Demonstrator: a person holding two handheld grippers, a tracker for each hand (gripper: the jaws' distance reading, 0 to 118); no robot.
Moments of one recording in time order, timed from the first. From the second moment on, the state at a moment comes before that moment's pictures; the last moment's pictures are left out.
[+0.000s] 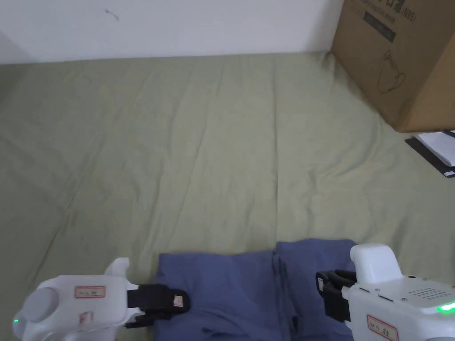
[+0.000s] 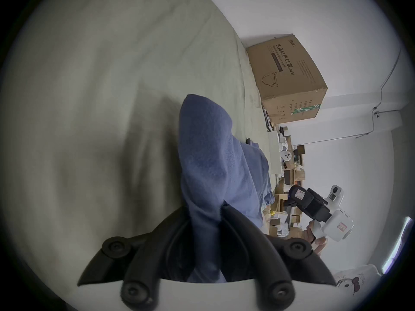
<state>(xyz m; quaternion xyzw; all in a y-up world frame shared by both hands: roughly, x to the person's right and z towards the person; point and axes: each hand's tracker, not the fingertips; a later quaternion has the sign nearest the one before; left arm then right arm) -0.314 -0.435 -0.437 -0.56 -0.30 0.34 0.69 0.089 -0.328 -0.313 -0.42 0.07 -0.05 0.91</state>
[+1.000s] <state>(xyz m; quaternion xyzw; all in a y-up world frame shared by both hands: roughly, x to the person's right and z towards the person) -0.120 -0.297 -0.432 -0.60 -0.26 0.07 0.76 0.164 -0.332 -0.274 -0.38 0.02 -0.14 0.91</state>
